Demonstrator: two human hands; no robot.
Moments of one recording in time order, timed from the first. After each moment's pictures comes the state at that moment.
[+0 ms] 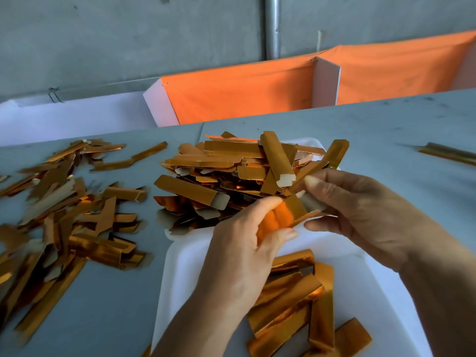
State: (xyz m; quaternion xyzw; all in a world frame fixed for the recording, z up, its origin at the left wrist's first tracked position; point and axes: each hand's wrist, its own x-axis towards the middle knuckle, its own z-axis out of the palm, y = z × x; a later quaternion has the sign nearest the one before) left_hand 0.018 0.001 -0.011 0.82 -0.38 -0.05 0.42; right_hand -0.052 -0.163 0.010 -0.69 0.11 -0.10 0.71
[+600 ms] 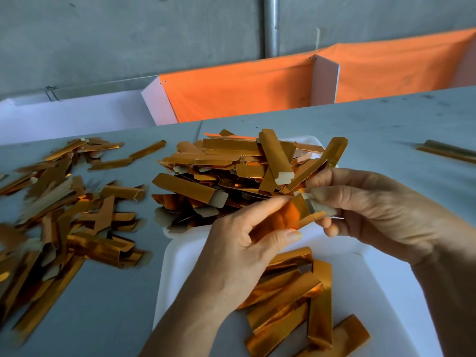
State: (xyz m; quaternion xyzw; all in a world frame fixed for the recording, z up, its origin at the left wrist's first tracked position) left_hand 0.023 0.008 -0.012 0.73 -0.41 -0.15 0.52; right_hand -0.059 -0.179 0.015 -0.65 0.05 -0.03 0.76
